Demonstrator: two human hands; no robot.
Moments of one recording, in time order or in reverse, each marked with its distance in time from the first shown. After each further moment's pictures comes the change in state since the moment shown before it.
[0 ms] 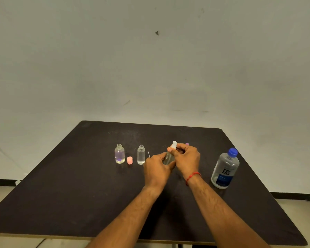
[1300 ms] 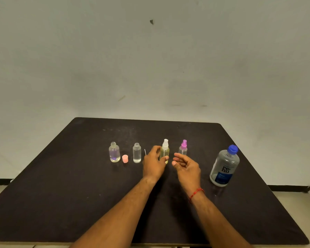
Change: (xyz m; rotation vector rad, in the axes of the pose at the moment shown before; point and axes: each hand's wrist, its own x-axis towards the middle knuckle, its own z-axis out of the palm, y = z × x) left_hand 0.035 -0.046 0.031 -0.037 -0.060 -0.119; right_hand -0.014 0.065 -0.005 0.143 -0.054 0.110
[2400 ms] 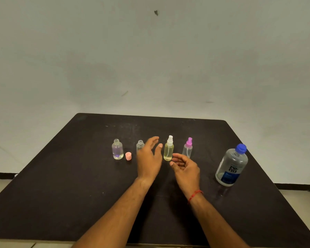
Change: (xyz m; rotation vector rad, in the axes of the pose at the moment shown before) left_hand -0.006 0.018 -0.033 -0.075 0.186 0.079; right_hand -0.006 0.007 0.018 -0.021 -0.032 -0.039
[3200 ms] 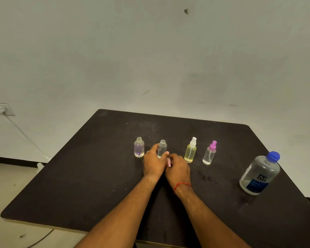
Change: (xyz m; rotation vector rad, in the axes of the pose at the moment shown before) left_hand 0.017 -0.055 -0.039 0.127 -0.025 -0.183; right_hand 0.002 0.003 0.096 -0.602 -0.118 -0.160
